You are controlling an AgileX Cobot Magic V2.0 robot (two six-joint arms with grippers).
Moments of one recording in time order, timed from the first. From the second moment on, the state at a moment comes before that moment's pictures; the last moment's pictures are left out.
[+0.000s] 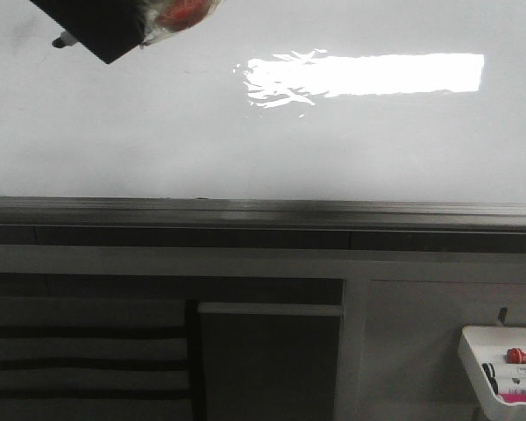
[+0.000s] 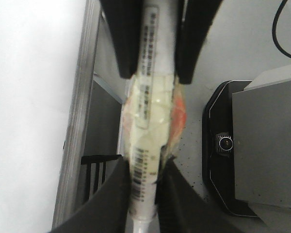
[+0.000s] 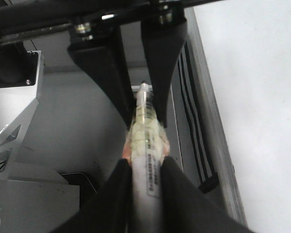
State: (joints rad) left arm -0.58 1.35 -1.28 -0.45 1.16 1.09; right arm 0.51 1.35 -1.21 0.81 0.95 -1.24
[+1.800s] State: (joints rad) left arm -0.39 1.12 -1.10 -0.56 1.01 0.95; right arm 0.28 0.99 -1.14 0.39 1.01 -0.65
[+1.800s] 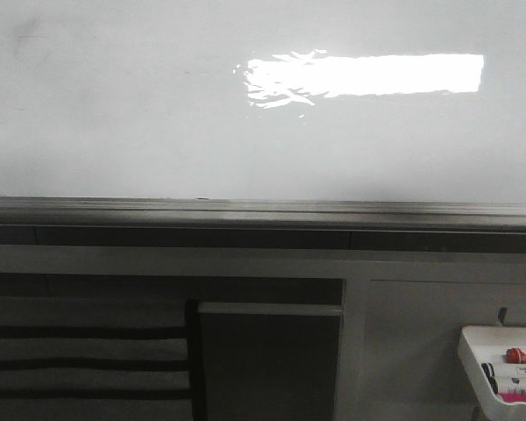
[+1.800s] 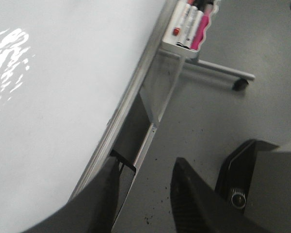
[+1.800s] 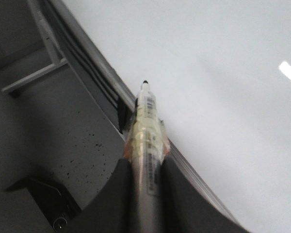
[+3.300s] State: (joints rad) left arm -0.28 0.88 -0.80 -0.60 0.68 0.80; right arm 0.46 1.46 -1.36 0.17 0.78 -0.26
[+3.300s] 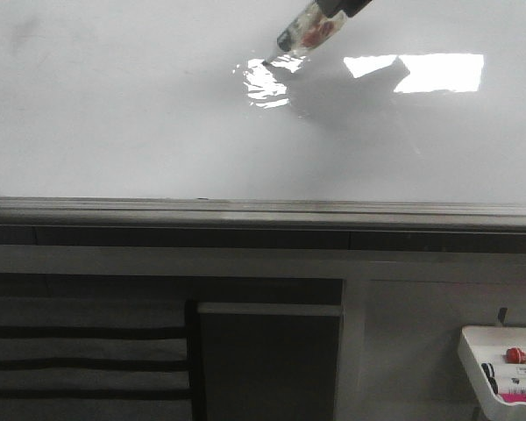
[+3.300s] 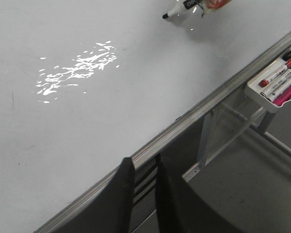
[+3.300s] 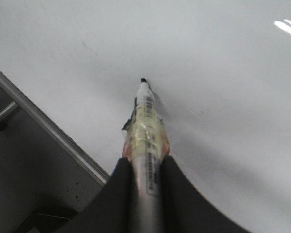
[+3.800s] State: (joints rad) left arm -0.28 0.88 -0.80 -0.58 0.66 0.80; right arm 0.45 1.45 -1.28 0.22 0.83 -0.28
